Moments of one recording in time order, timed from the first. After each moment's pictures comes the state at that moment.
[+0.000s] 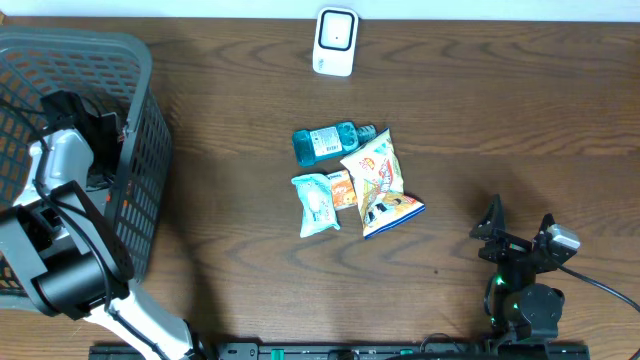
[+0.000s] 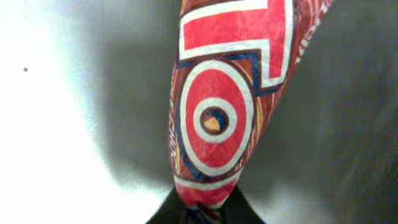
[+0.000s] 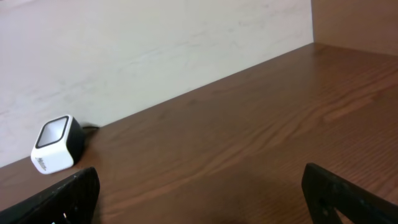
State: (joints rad) left arm 0.46 1.95 1.33 -0.74 0.07 0.19; right arm 0.01 0.01 0.01 -0.05 0.25 0.33
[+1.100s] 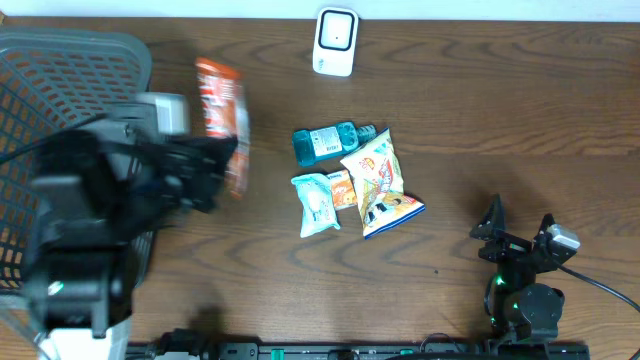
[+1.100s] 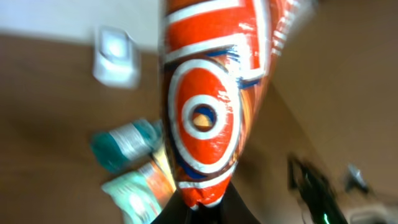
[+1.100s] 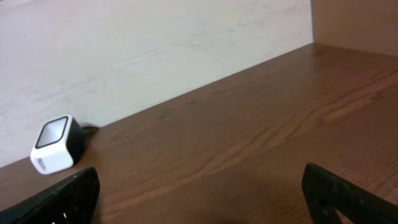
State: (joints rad) left arm -0.05 0.95 1.23 -0.78 0.69 -0.27; right arm 0.01 0.01 0.01 -0.05 0.25 0.33
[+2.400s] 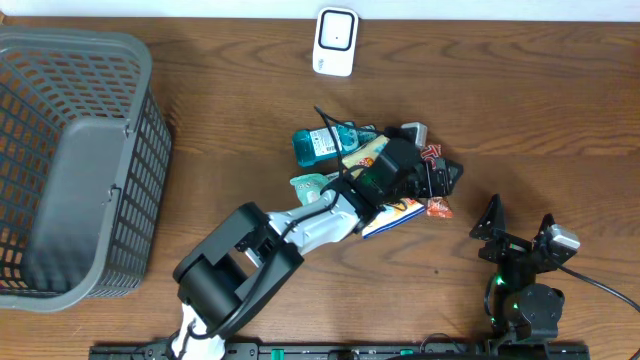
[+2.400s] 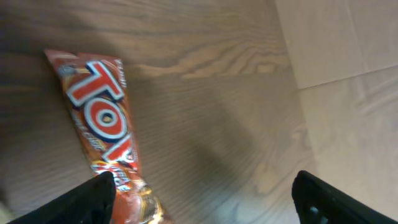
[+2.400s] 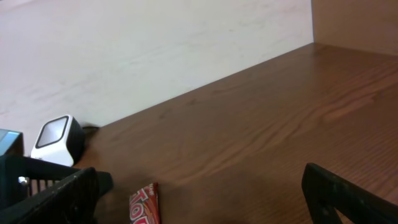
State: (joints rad) left arm -0.85 1.99 1.16 0.34 0.23 -0.92; right arm 0.01 0.01 0.01 -0.05 0.25 0.33
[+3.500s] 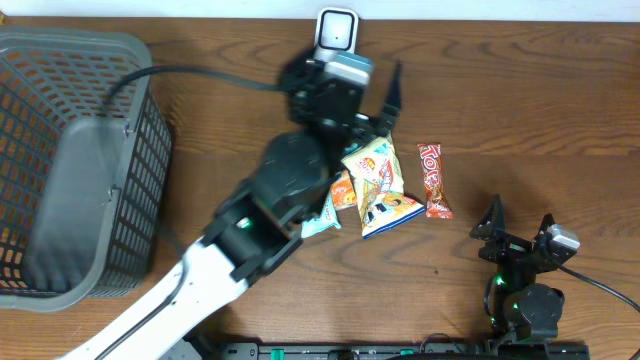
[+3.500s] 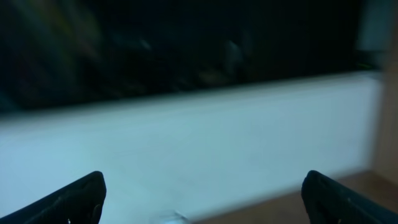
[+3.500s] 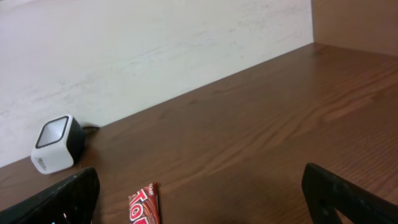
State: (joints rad) left arm -0.82 1.26 1.19 0.23 -0.48 0.11; right arm 0.01 0.01 0.01 -0.05 0.25 0.33
